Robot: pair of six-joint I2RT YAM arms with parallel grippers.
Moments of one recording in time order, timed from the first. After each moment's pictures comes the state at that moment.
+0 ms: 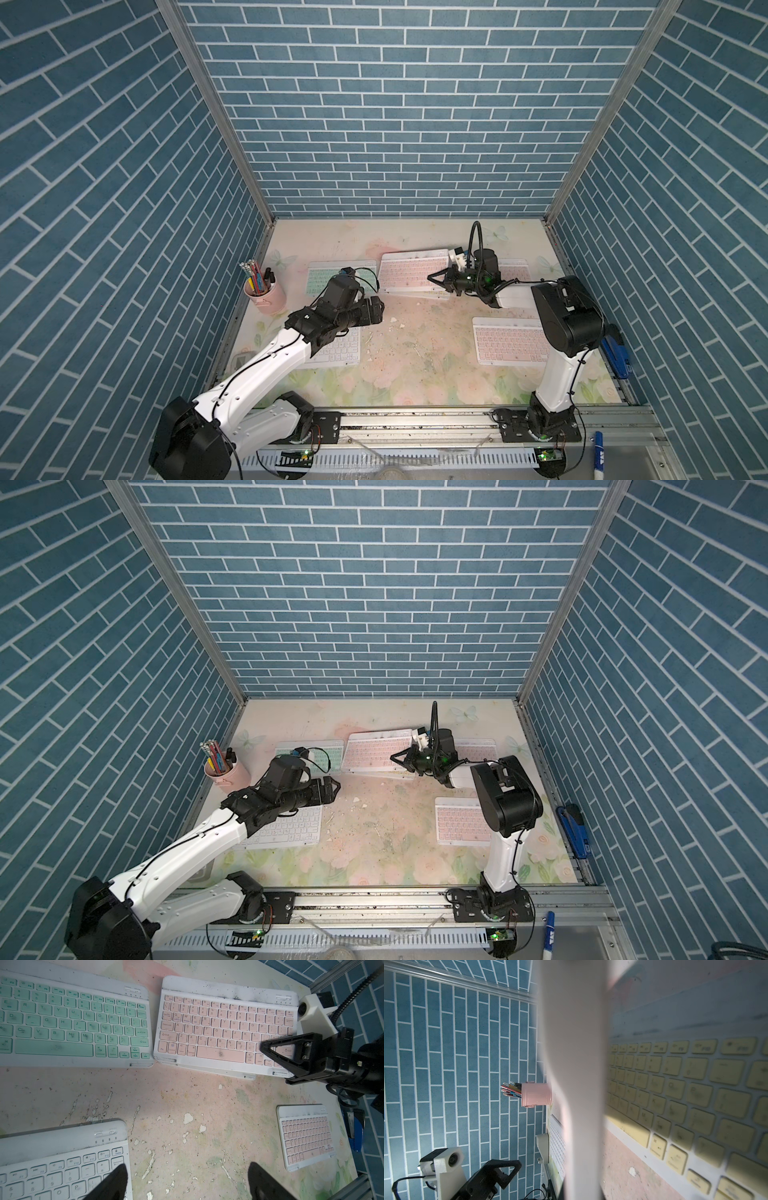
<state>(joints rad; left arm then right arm) -0.57 1.06 0.75 -0.48 0.03 -0.62 0.37 1.91 0.92 0.47 -0.85 0.95</state>
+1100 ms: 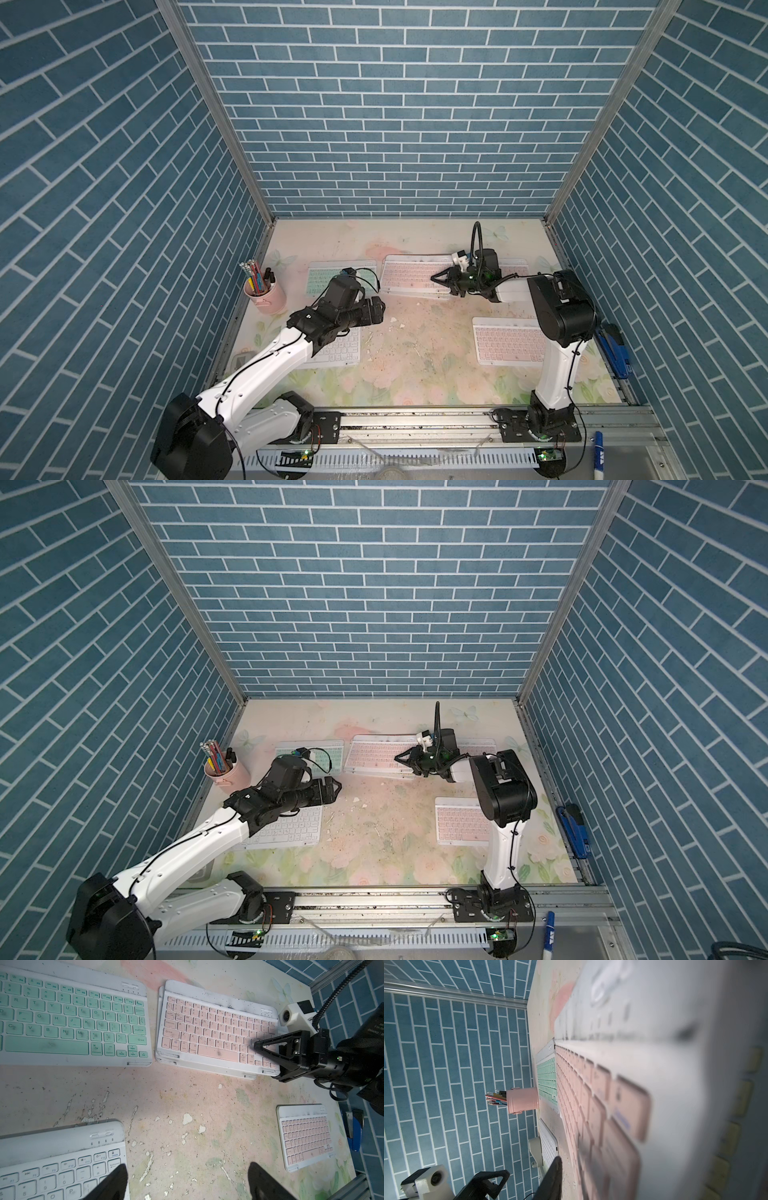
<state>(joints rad) -0.56 1.08 0.74 -0.46 0.04 -0.62 0.33 1.99 1.00 0.32 -0.85 0.89</state>
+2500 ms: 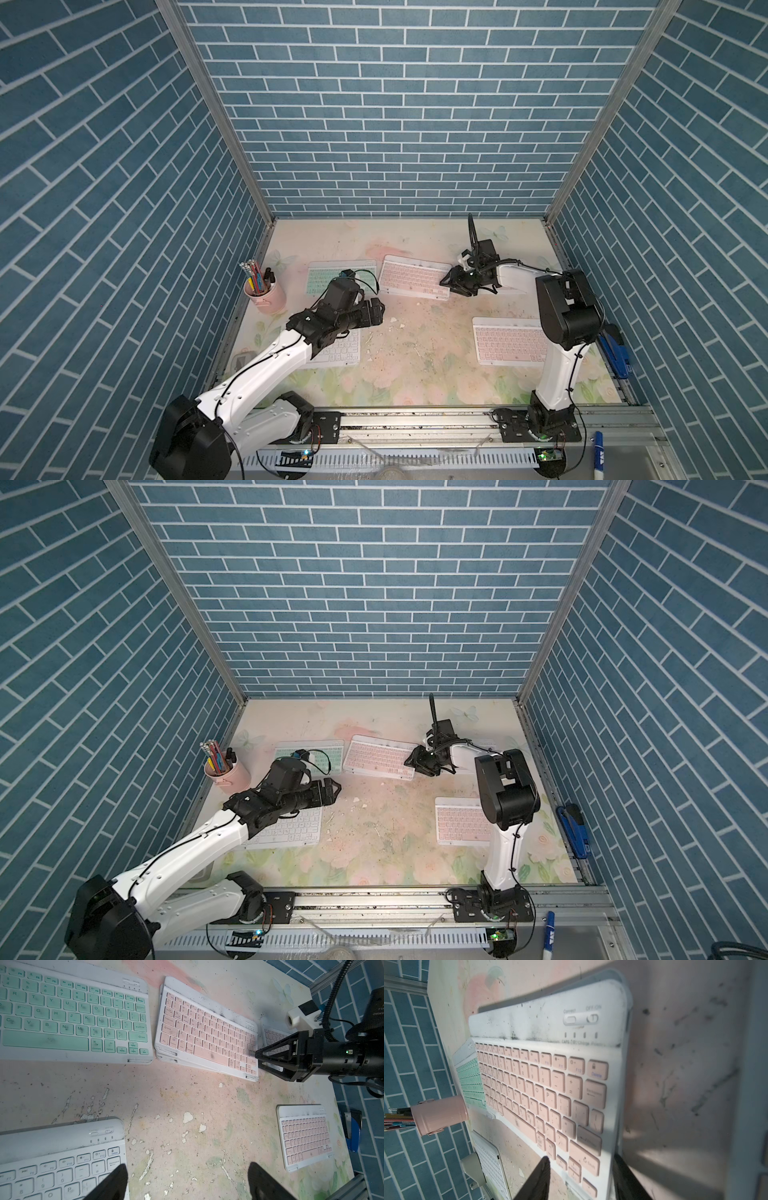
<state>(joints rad) -0.56 1.06 0.72 -0.44 0.04 -0.63 0.32 1.96 1.20 -0.32 -0.55 0.58</state>
